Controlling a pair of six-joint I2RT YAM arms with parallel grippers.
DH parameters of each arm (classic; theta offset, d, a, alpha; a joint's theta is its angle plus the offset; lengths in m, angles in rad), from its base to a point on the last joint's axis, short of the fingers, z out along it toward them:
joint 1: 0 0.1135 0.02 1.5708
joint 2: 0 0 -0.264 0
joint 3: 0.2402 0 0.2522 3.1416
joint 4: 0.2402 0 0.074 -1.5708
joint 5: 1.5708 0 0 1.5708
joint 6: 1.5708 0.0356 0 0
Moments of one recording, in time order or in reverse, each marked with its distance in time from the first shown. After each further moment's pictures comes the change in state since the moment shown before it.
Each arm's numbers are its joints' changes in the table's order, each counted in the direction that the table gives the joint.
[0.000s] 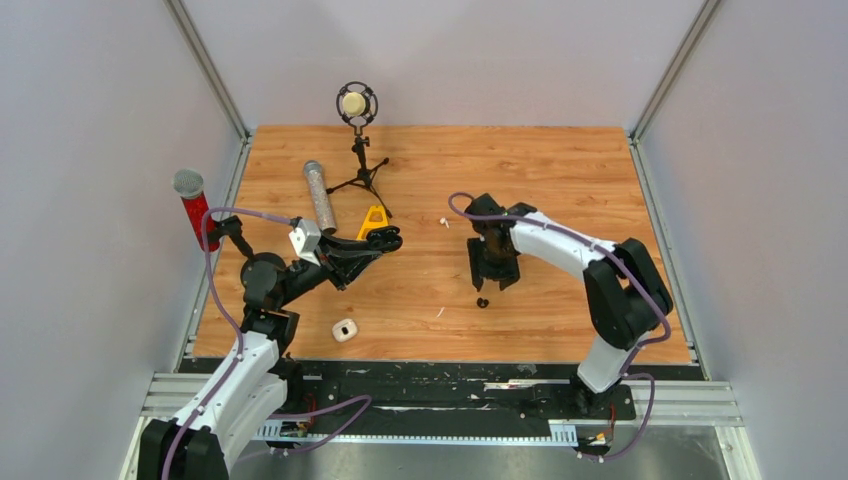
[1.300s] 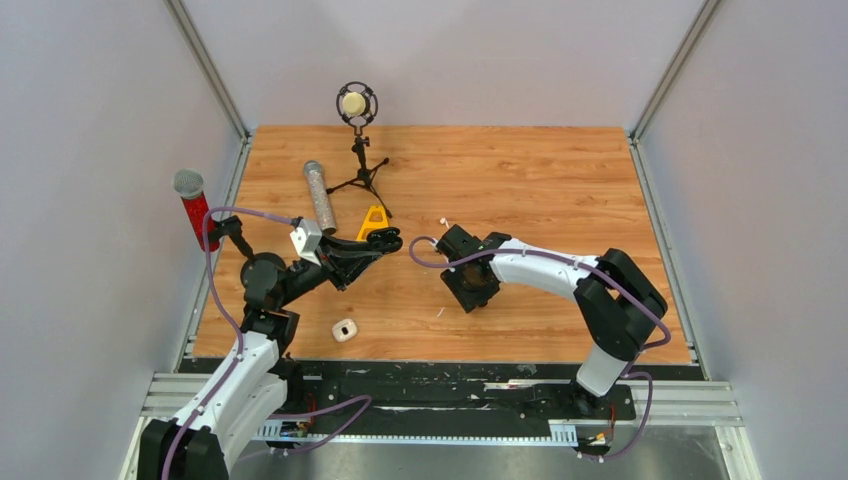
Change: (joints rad) left arm 0.000 0.000 0.000 0.021 0.001 0.003; right arm 0.258 0.080 -0.167 -0.140 0.098 -0.321
